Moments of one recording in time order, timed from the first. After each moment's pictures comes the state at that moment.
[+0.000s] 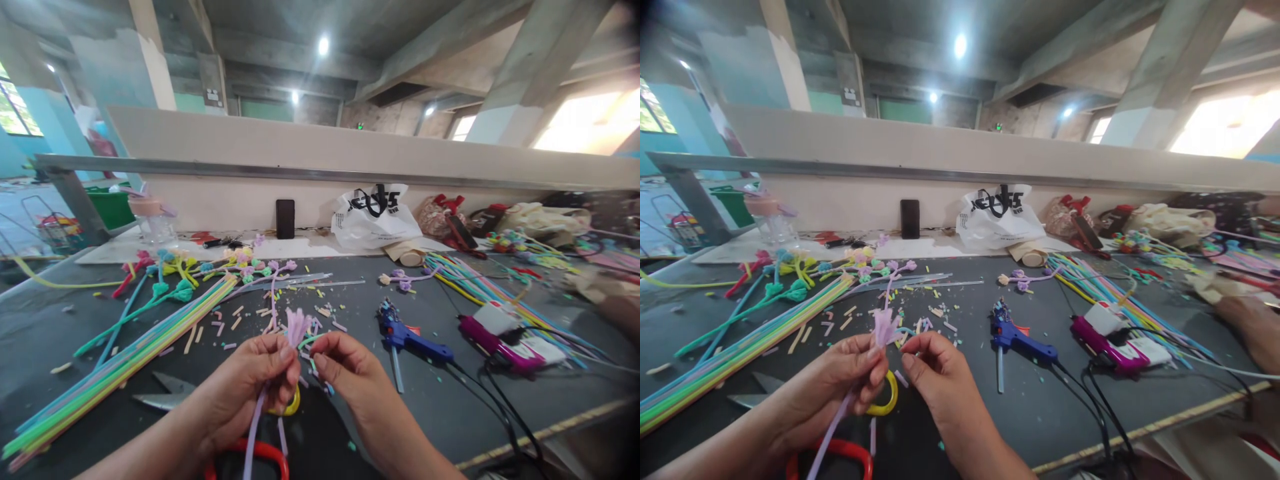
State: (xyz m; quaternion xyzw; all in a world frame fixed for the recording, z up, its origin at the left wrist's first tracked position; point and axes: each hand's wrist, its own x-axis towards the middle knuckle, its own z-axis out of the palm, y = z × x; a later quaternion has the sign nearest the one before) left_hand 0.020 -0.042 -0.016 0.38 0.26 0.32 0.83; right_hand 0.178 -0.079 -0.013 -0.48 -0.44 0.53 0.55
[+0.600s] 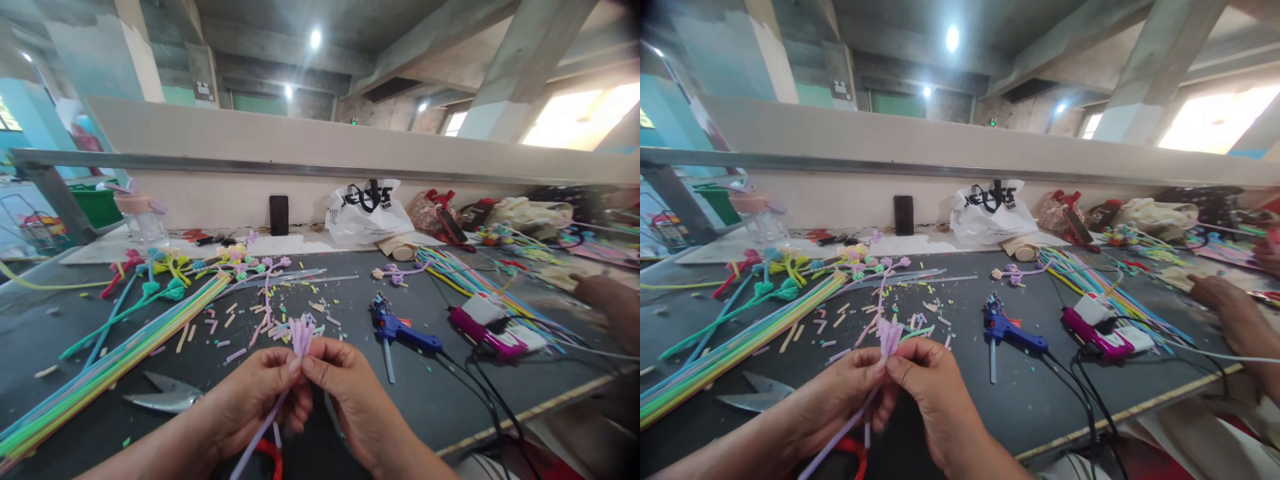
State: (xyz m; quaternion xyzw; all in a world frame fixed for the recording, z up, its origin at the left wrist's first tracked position) left_hand 0.035 -0.045 -0.044 0.39 0.27 0.27 0.84; right_hand 0.168 -0.084 -0.023 -0.40 -0.36 0.64 0.55
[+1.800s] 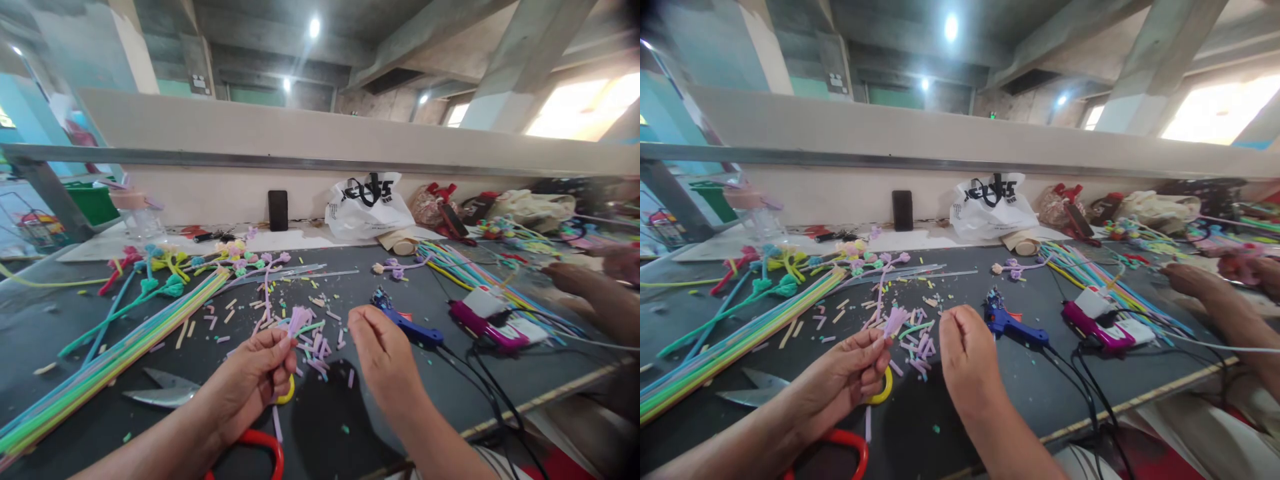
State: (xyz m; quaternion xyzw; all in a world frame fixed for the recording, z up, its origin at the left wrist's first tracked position) left_hand 0.034 -0.040 -0.036 0.31 0.29 0.36 0.83; right_hand 0.211 -0.074 -0.009 -0.63 -0.59 0.11 0.49
